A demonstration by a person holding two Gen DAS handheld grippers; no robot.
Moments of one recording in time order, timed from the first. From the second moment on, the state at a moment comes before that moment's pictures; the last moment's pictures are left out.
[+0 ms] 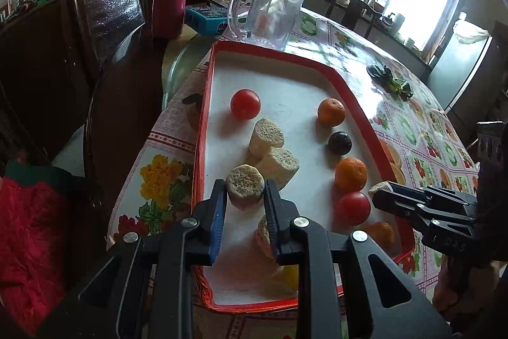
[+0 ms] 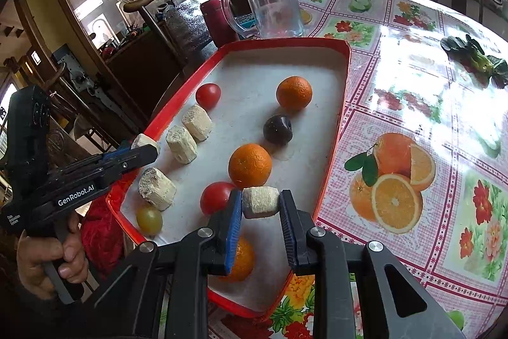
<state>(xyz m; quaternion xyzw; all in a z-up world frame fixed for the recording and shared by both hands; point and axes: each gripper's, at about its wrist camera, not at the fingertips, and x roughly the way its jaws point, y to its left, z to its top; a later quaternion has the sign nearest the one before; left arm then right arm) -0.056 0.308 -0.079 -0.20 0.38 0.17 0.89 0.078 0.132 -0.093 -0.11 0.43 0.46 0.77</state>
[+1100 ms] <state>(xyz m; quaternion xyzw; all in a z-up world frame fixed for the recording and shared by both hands) -0.129 0.230 -0.044 -0.11 0.36 0.19 0.91 0.027 0.102 -0.054 -0.21 0.36 0.59 0.69</state>
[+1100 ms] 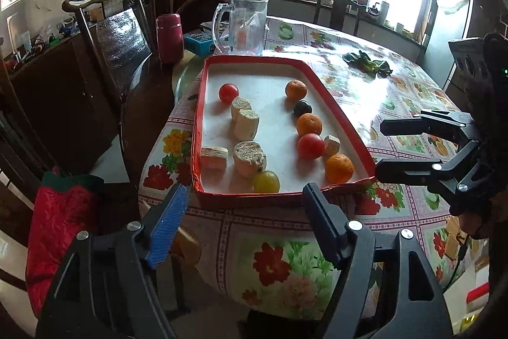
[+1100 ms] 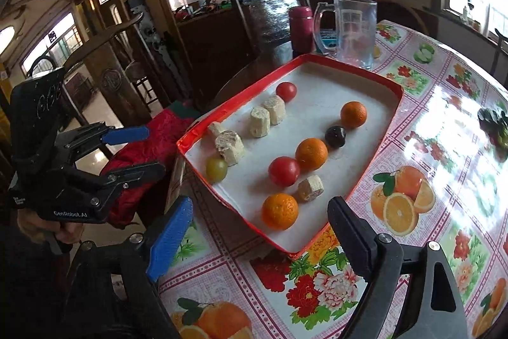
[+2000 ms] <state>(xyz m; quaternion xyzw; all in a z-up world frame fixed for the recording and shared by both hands) -0.140 0.187 -0.036 -0.03 0.36 0.21 0.91 0.005 0.087 -0.054 -0.31 0.27 0.63 0.66</state>
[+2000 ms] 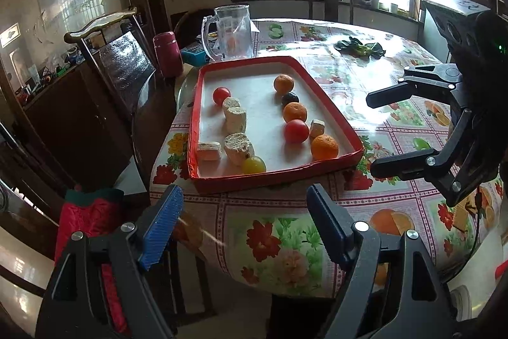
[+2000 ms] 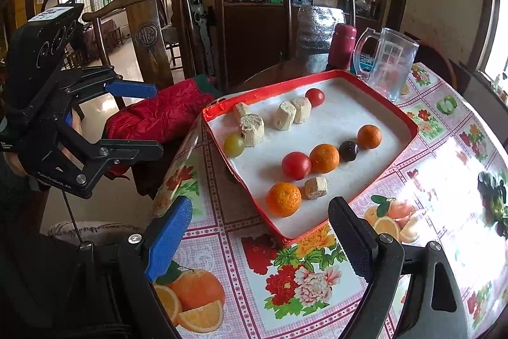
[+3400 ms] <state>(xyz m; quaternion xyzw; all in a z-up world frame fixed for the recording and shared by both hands) -0.140 0.191 -0.021 -0.06 0.33 0.19 0.92 0.006 0.094 -0.053 -0.29 0.26 0.66 0.64</state>
